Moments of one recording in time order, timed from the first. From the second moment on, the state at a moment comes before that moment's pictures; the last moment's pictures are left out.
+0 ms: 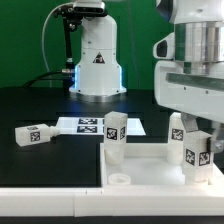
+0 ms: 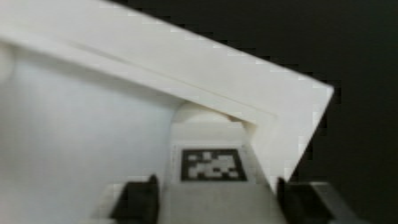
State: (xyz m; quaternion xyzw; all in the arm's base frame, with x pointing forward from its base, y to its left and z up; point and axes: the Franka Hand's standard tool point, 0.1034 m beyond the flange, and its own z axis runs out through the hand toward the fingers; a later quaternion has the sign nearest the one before) arm 0.637 0.121 0.081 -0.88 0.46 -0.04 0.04
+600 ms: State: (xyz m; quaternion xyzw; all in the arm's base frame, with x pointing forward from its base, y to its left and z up) arm 0.641 0.113 0.084 -1.00 0.06 -0.06 0.01
